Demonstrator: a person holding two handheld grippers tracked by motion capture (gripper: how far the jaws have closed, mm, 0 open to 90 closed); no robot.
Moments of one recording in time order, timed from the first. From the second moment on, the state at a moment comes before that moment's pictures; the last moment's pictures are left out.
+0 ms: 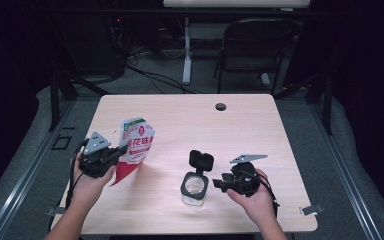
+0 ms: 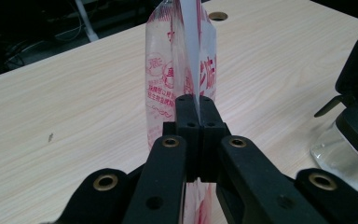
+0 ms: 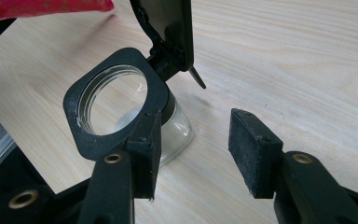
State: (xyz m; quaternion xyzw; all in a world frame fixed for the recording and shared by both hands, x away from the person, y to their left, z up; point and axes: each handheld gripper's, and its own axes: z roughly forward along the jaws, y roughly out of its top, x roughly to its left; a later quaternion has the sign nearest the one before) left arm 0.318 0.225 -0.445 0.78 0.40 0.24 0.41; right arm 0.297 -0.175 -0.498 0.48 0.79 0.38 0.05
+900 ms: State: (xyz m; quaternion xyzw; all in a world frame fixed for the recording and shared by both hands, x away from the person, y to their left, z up) left arm 0.307 0.183 -0.451 0.81 0.34 0.21 0.43; right arm 0.297 -0.176 -0.497 0.47 0.79 0.38 0.06
